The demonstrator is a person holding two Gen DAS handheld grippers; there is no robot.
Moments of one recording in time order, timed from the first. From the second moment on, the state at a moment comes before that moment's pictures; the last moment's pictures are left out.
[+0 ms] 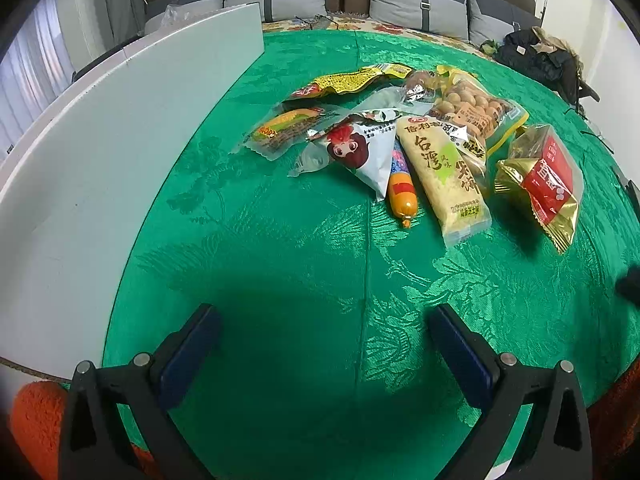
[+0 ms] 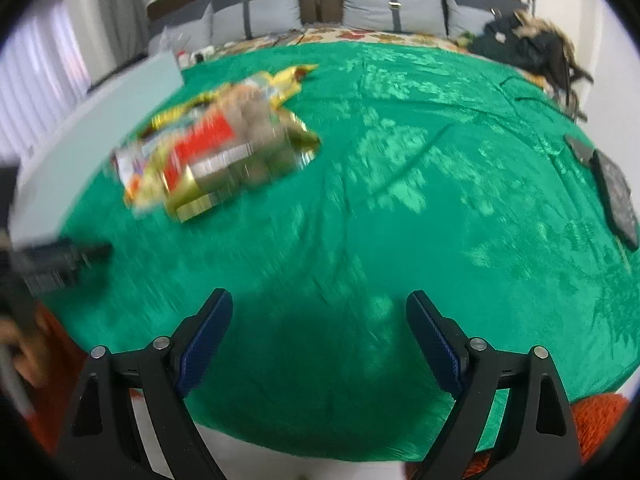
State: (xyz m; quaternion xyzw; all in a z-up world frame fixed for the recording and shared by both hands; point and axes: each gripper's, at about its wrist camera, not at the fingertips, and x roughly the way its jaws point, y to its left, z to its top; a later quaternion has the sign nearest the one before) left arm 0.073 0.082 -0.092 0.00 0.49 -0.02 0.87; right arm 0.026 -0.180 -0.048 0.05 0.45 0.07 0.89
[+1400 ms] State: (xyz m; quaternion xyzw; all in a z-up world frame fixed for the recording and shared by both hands) left arm 0.084 0.097 -0.085 -0.07 0.48 -0.01 0.87; right arm 0.041 -0.240 -0.078 0.02 0.43 -0.03 0.90
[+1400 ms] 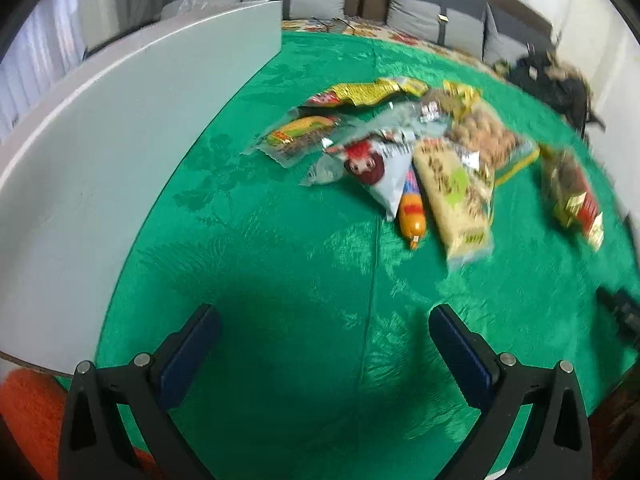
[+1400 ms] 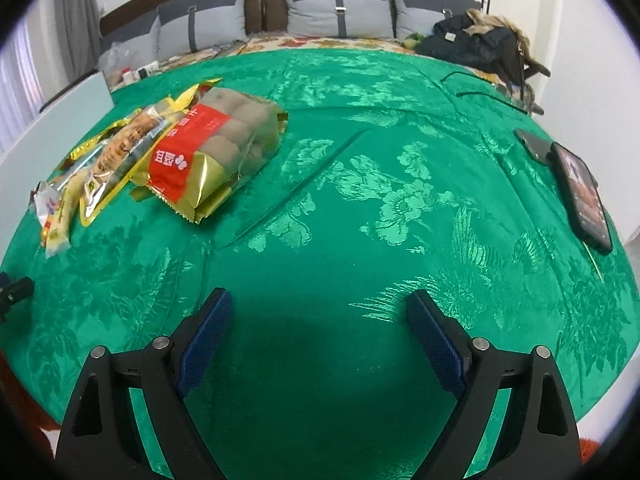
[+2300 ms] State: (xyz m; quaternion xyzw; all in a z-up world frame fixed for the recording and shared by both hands) left arm 0.145 0.117 -0.072 -0.07 0.50 0.02 0.86; right arm 0.039 -0.240 -0.077 0.02 0.42 -0.03 0.91
